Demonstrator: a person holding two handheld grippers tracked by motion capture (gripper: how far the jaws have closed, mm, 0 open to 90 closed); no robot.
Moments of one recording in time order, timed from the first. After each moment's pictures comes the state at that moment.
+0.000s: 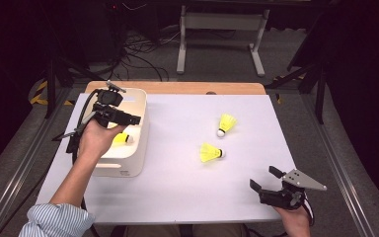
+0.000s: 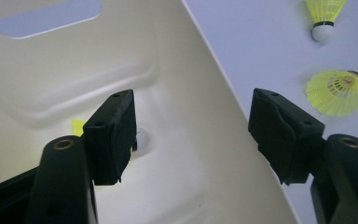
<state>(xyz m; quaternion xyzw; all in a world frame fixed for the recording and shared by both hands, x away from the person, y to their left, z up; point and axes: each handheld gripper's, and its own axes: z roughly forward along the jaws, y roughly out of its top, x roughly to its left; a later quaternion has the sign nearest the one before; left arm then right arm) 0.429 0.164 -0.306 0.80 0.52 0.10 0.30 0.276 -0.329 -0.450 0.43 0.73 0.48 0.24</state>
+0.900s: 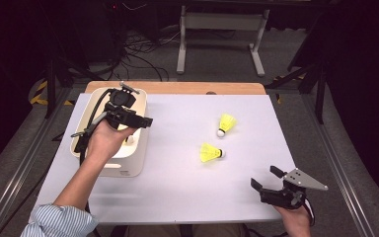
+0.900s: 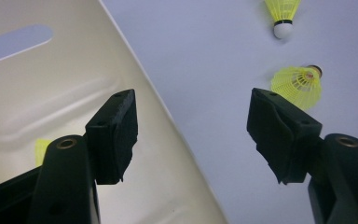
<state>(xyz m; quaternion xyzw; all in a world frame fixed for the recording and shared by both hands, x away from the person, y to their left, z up) 0.416 0.131 -0.292 0.82 0.47 0.10 0.31 0.276 -0.331 -0.449 0.43 0.72 0.48 0.25</state>
